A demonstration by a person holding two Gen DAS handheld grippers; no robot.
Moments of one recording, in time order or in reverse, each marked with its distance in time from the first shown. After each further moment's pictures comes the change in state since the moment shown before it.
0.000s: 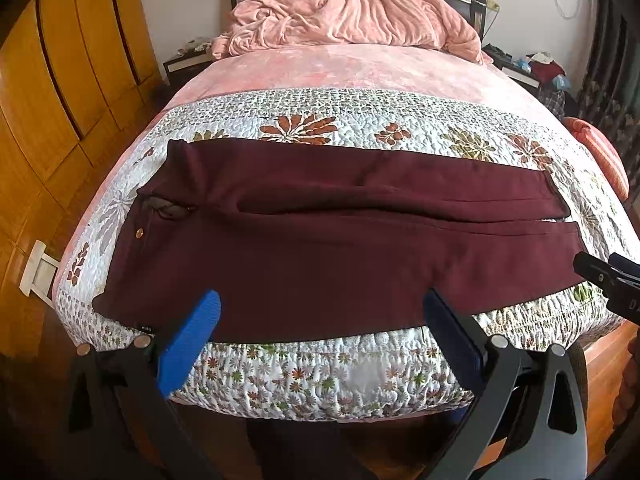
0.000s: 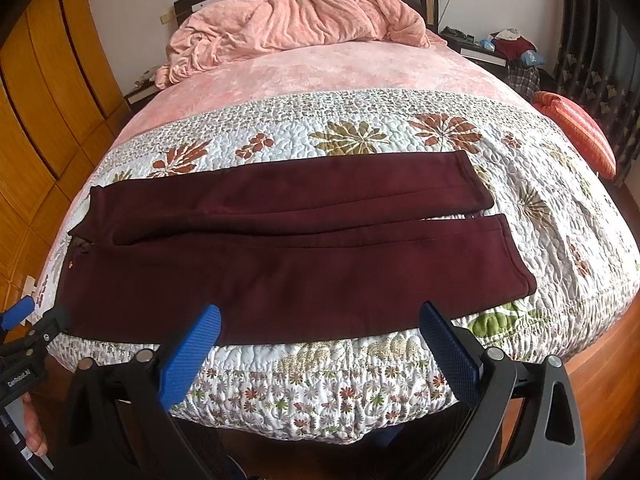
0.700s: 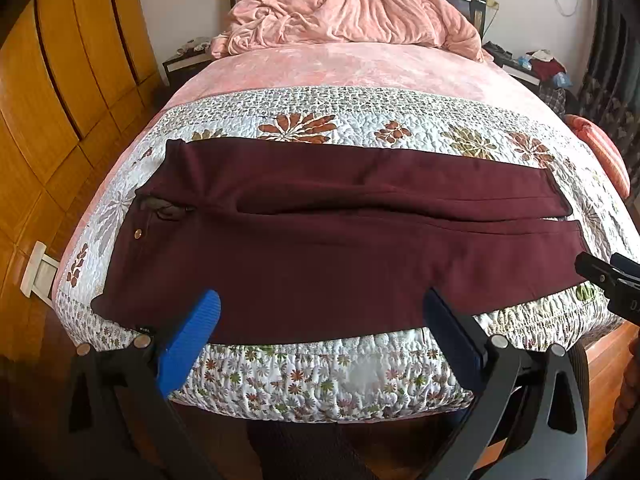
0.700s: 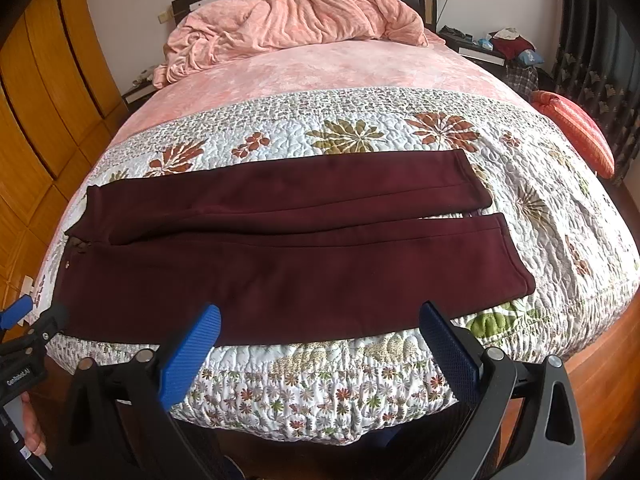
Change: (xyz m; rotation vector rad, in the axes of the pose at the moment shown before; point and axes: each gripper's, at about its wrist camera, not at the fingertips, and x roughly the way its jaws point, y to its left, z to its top) left arm 0.003 0.000 0.002 0.004 0.006 0.004; right arm 0.002 -0.003 0.000 0.001 0.002 -0.007
